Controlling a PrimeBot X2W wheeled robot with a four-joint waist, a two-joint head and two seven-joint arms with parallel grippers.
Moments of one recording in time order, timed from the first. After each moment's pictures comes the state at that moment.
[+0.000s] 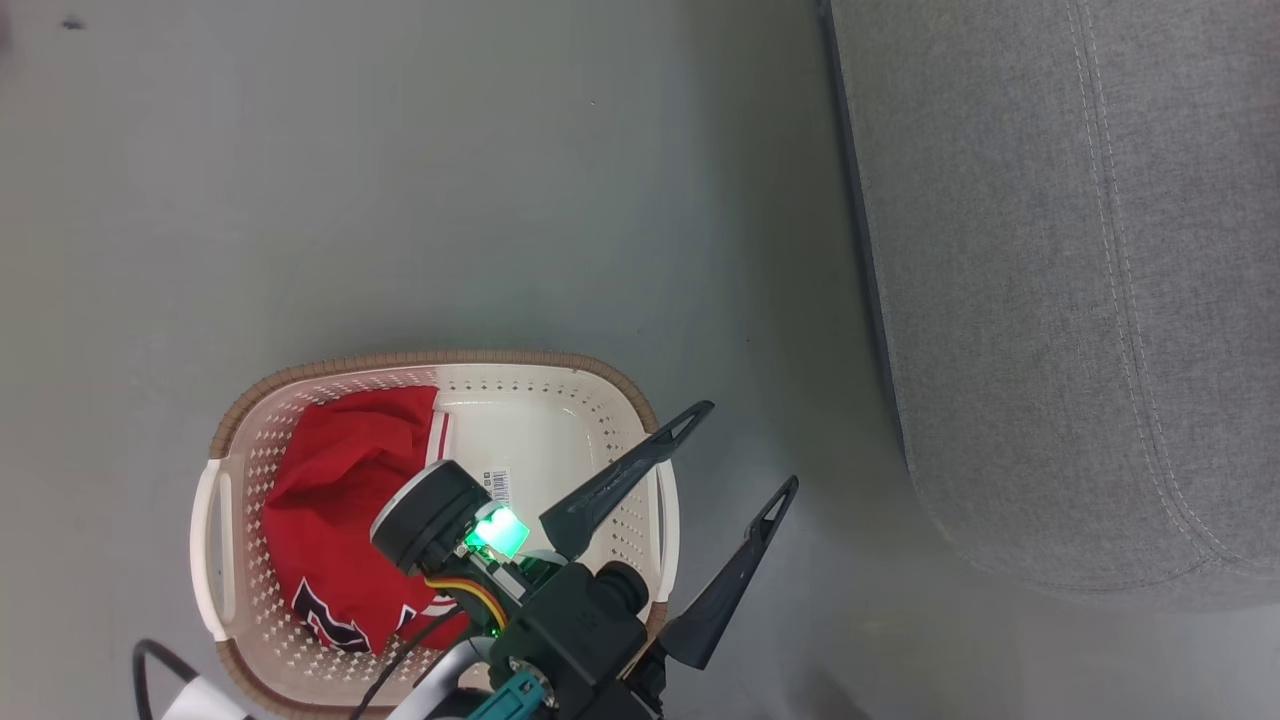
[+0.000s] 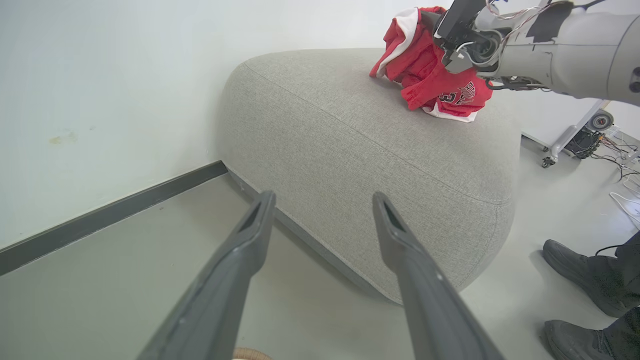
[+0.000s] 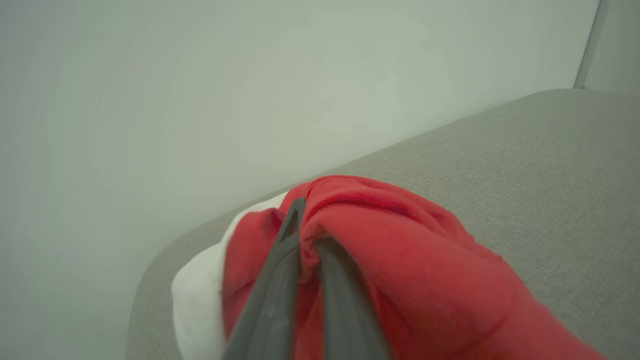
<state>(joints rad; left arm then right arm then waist) -0.41 0.26 -0.70 -0.30 -0.25 0.00 0.11 -1.00 -0.45 -0.12 0.74 0.60 0.07 -0.26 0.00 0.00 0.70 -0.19</state>
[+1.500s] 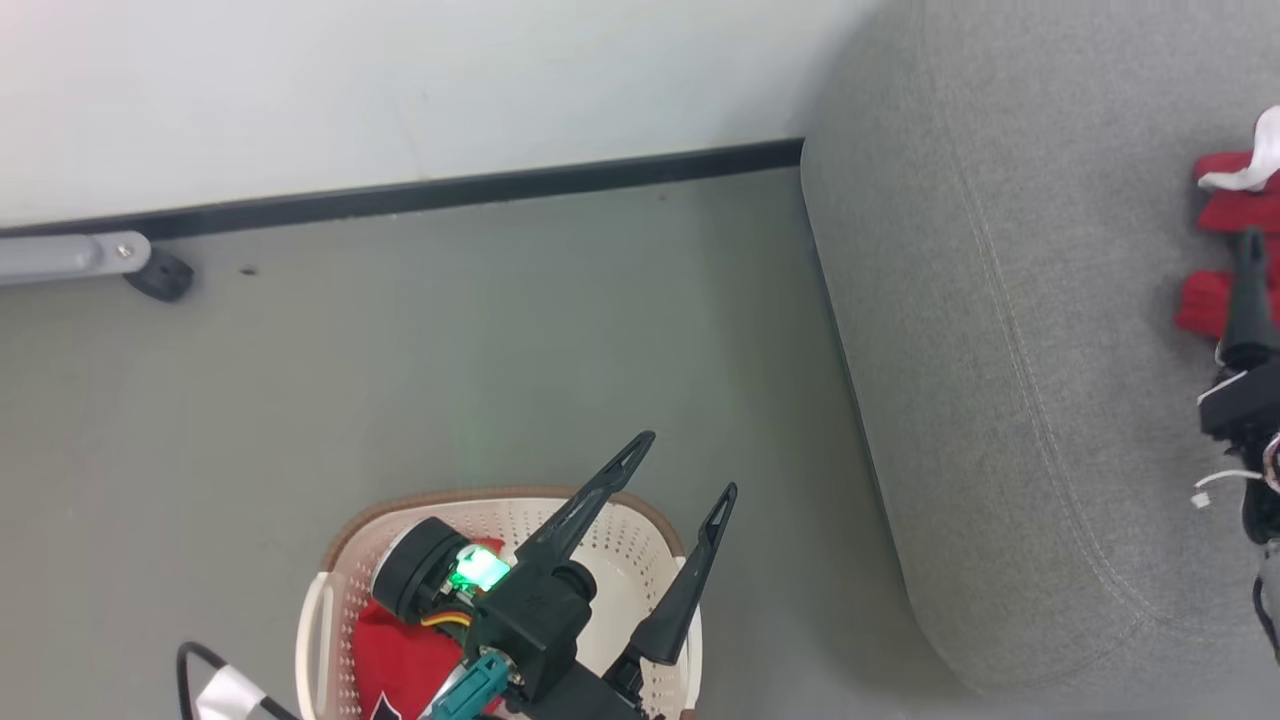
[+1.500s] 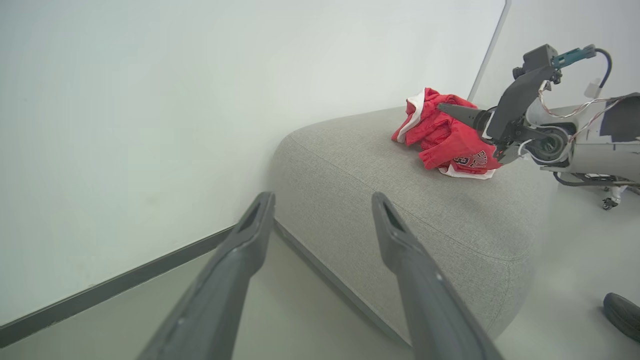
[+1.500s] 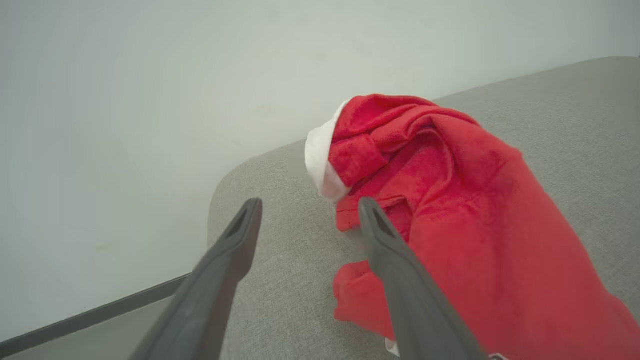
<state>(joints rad) -0.34 0.19 -0.66 -0.09 -0.32 0.03 -0.06 -0.80 -0.36 0.04 0.89 0.51 0.11 -0.26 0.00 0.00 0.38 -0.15</state>
